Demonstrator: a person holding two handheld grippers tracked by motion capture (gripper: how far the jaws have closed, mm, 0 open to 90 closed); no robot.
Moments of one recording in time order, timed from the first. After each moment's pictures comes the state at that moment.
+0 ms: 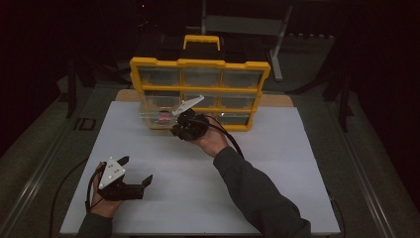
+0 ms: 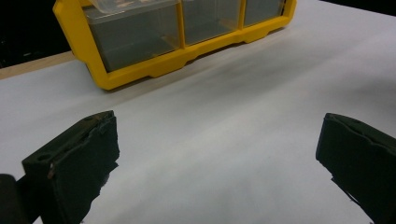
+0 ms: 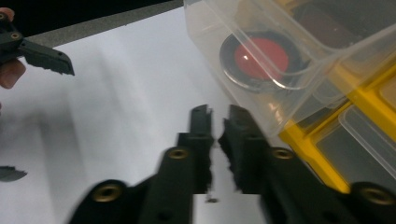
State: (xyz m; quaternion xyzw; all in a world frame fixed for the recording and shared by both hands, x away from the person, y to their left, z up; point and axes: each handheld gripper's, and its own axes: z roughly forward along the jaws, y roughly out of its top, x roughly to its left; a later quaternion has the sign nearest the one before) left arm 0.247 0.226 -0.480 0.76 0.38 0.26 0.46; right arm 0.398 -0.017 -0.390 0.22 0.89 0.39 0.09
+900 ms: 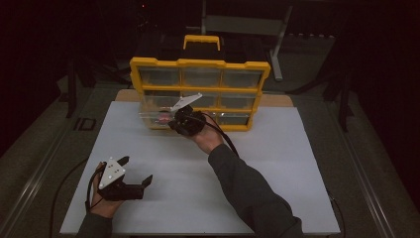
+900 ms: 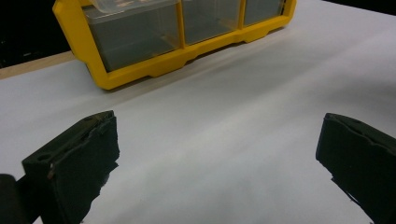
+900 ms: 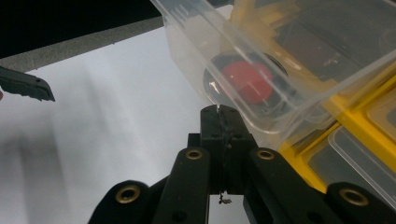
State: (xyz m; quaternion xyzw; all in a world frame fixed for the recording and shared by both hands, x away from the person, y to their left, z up) left arm 0.247 0.226 -0.480 0.76 0.38 0.26 0.46; right arm 0.409 -0.008 -0.393 0.24 0.88 0.41 0.11
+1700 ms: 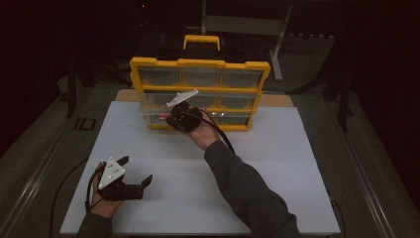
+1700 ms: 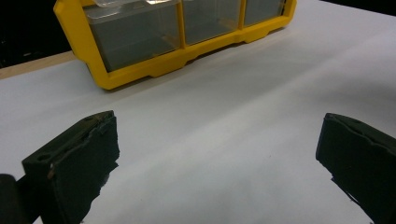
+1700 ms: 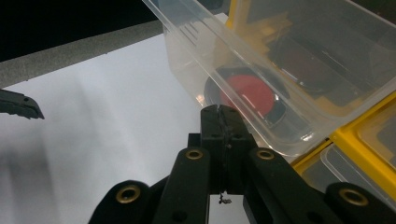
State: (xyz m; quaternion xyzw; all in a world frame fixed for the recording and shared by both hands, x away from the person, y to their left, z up) left arm 0.247 0.227 -0.480 0.76 0.38 0.26 0.46; right arm 0.416 0.001 -0.388 0.24 0.87 0.41 0.12
